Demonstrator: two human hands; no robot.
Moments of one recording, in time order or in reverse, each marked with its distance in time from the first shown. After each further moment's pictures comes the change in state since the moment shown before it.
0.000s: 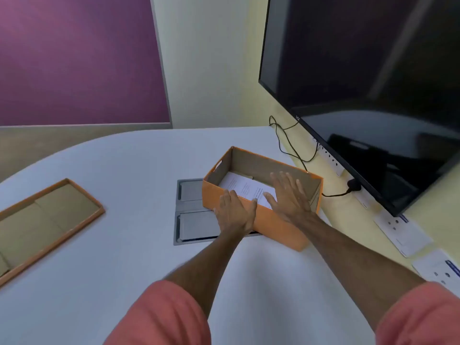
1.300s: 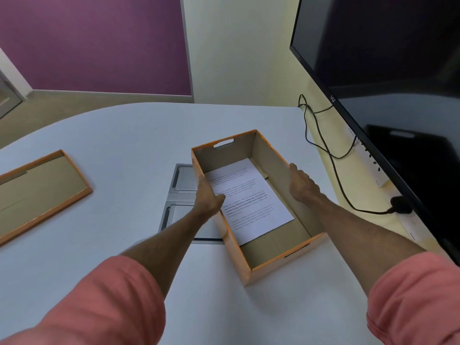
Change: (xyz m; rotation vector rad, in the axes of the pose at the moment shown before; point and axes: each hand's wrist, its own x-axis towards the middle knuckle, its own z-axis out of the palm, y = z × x) left_hand 0.124 -0.061 0.034 -0.357 0.039 -0.145; right_hand 0.138 0.072 0.080 0.144 -0.334 0.090
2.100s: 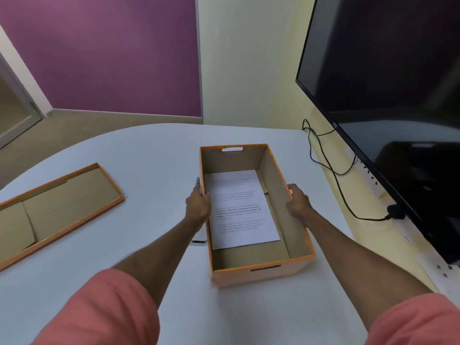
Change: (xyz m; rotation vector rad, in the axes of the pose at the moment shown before) left_hand -0.054 -0.002 -0.101 -0.032 0.193 -0.063; right_hand -0.084 -0.073 -0.014 0.511 0.046 0.087
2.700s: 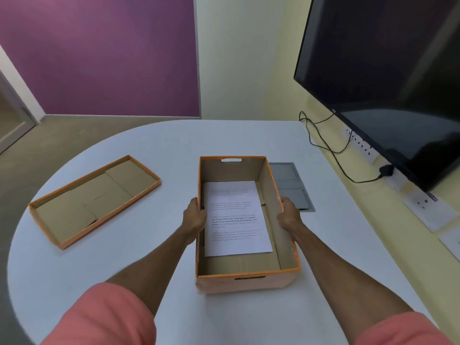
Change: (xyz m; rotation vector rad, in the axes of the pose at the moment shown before) left_hand -0.104 -0.101 -0.159 0.029 -0.196 -0.030; right_hand -0.201 -0.057 0.116 0.128 0.066 0.155
